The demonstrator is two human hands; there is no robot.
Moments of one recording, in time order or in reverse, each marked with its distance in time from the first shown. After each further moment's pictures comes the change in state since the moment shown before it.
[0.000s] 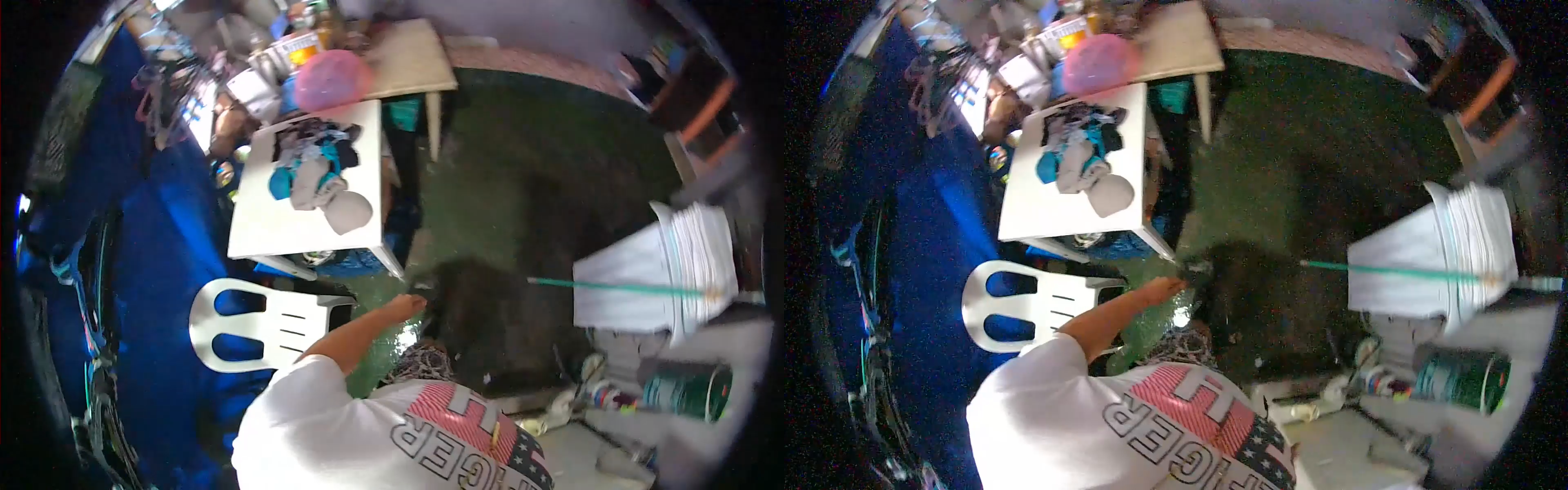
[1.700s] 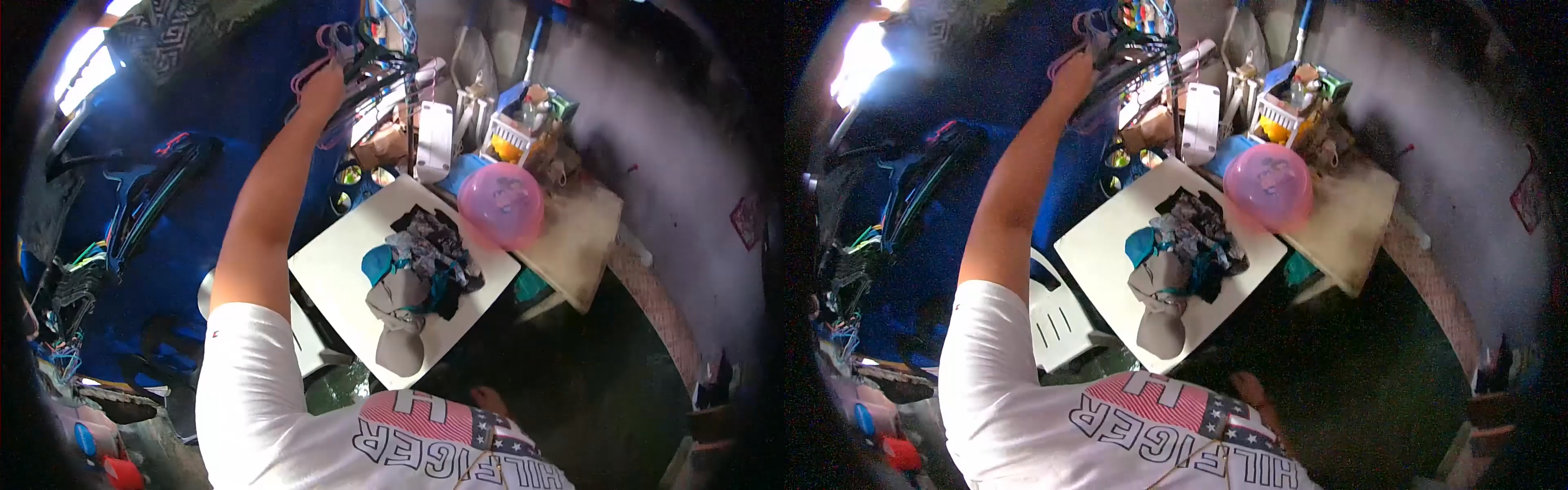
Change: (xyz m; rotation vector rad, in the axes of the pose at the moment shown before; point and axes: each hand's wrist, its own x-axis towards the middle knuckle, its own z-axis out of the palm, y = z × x) left_hand -0.159 -0.058 -0.805 0.950 1.522 -0.721; right_hand 0.340 -0.212 0.687 -1.928 -1.149 -0.487
